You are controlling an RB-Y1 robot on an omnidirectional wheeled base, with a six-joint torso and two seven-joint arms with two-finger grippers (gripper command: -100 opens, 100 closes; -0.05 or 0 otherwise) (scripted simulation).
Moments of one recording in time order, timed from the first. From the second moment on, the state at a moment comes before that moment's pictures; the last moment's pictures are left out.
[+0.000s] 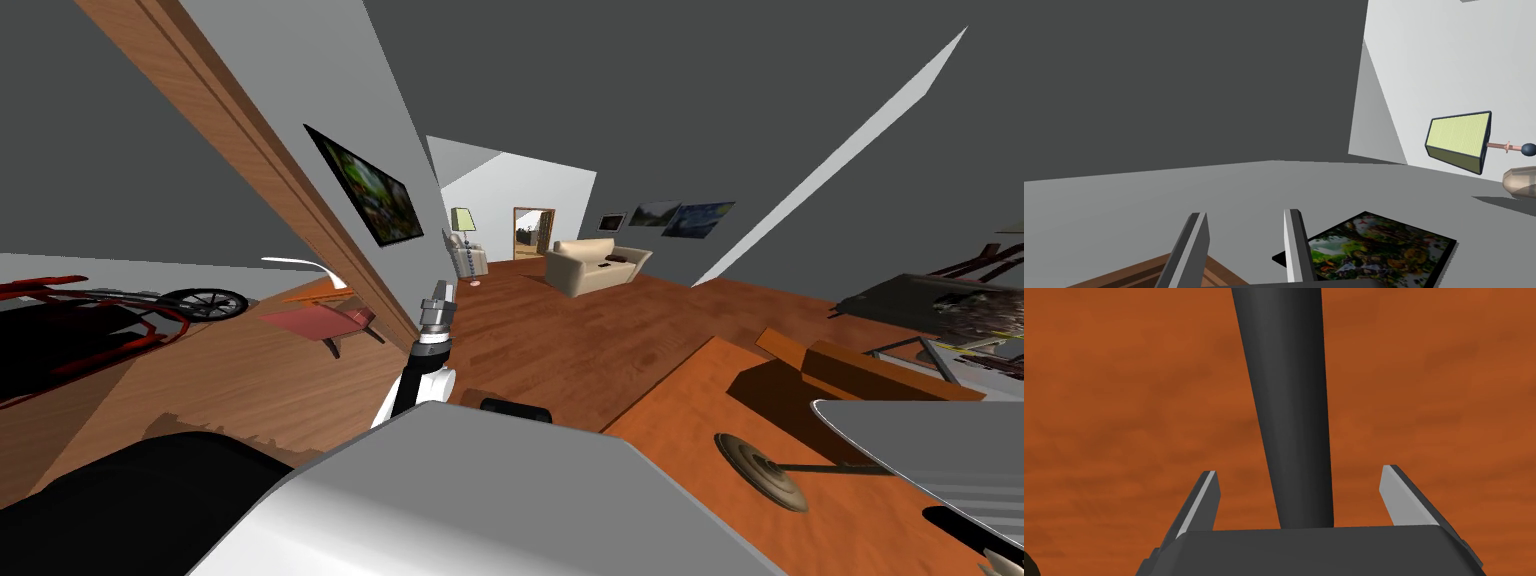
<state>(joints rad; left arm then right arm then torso) 0.48 -0.03 -0.07 -2.36 -0.11 -0.43 -0.05 0.41 -1.00 0.67 -0.58 0.66 -0.52 0.39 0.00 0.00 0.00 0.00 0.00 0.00</state>
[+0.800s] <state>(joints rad) 0.48 -0.03 -0.07 -2.36 -0.11 -0.43 -0.05 0.42 -0.99 0.67 -0.60 0.66 -0.50 0.39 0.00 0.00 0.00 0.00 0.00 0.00</state>
